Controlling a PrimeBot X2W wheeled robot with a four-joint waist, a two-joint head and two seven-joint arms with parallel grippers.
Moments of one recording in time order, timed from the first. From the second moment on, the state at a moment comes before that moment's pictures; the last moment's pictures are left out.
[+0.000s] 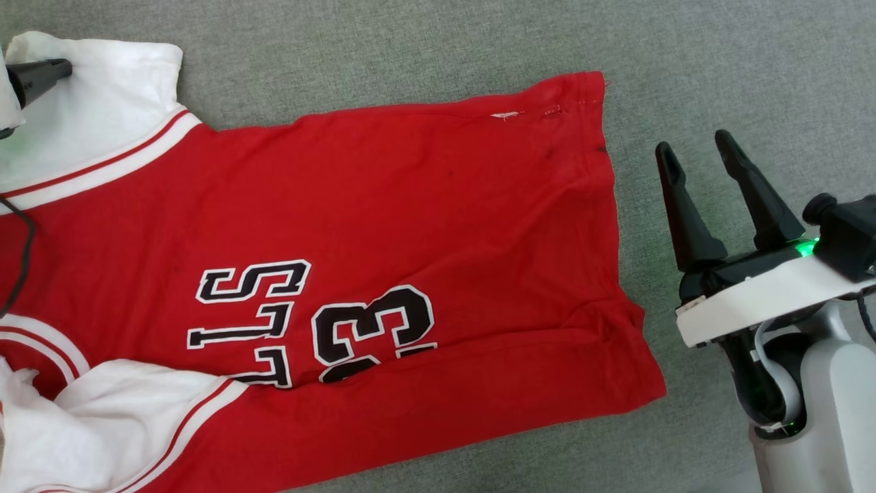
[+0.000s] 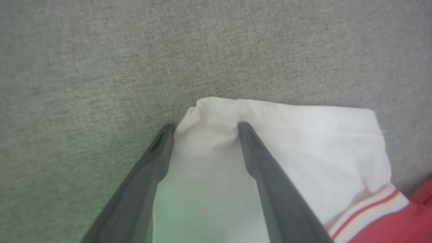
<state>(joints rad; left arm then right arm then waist) -1.07 0.78 -0.45 0.48 -0.93 0.01 0.94 -0.33 -0.10 0.08 -0.08 0.30 0.13 0.06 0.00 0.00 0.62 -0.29</state>
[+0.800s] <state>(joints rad) -1.07 0.59 -0.51 0.41 -0.89 -0.06 0.74 -0.63 -0.22 -0.01 0.17 0.47 0.13 0.75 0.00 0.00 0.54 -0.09</state>
